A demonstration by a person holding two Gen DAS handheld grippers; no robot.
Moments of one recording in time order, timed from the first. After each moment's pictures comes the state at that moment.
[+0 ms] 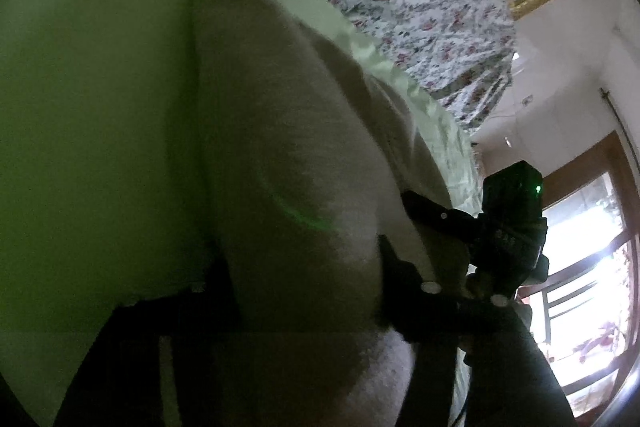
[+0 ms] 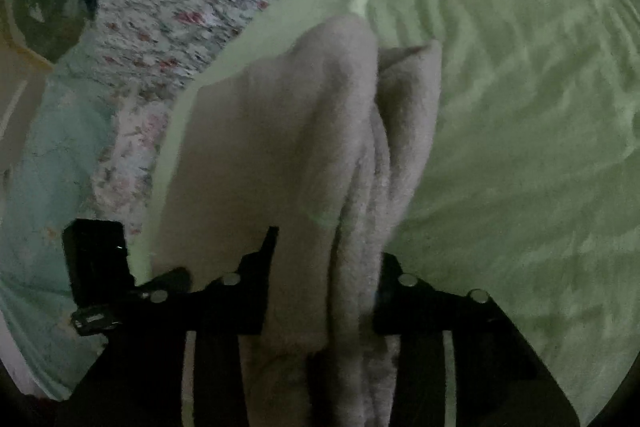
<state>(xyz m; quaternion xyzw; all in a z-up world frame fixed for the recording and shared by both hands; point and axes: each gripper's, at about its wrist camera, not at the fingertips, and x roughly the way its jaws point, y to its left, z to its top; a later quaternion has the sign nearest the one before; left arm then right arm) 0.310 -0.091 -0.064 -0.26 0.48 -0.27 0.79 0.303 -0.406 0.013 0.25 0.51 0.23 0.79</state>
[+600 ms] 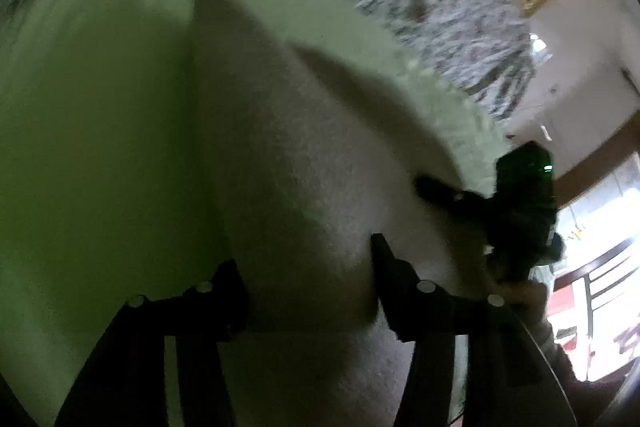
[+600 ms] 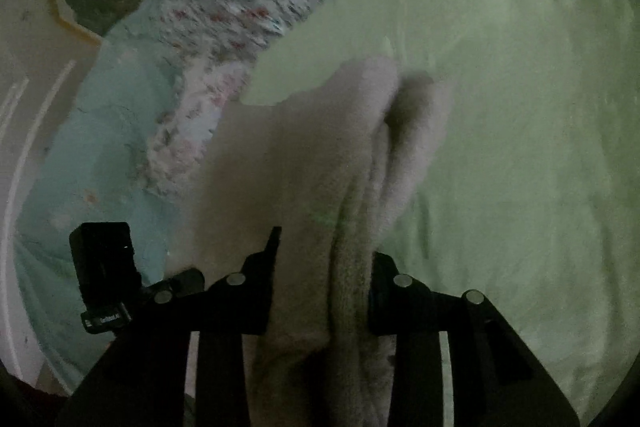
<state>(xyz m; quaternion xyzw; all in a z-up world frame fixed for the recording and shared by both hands) 0.215 0.038 -0.055 -0.21 0.48 -0.20 0.83 0.246 -0.279 0.001 0.27 0.49 0.30 0.77</state>
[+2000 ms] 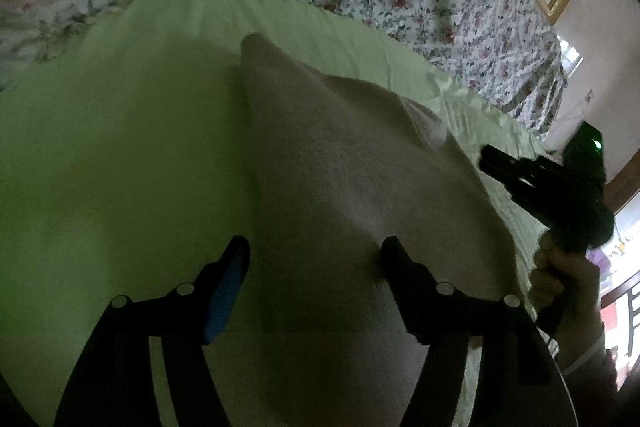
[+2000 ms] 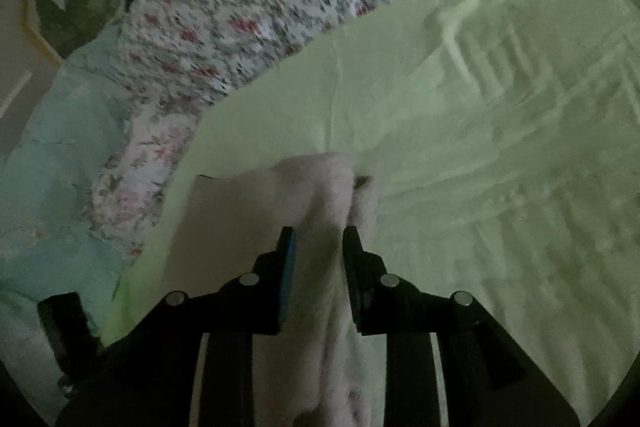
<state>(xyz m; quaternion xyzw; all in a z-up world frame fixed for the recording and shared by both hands) 0.184 0.031 -0.020 -0.16 0.44 -0.11 0.87 0.253 -0.313 0.053 0.23 0.43 0.19 0.85</state>
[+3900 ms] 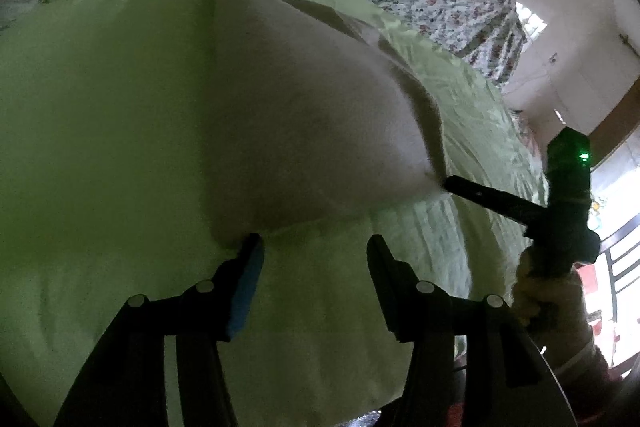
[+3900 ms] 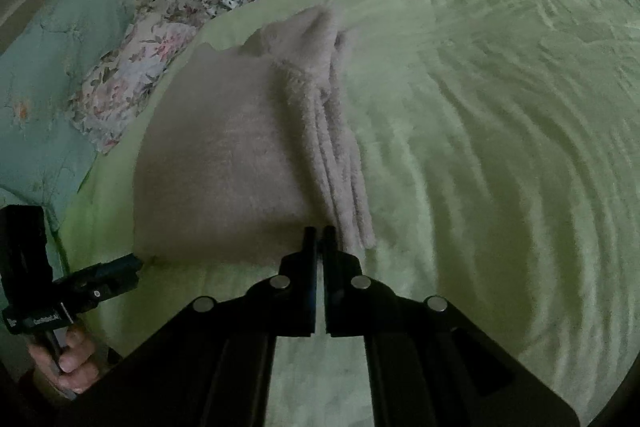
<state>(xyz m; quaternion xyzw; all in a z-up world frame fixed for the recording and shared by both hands) 0.066 0.015 -0.046 -0.16 0.48 -0.18 0.85 0.094 -0.303 0.034 0.11 0.49 0.16 0.85</state>
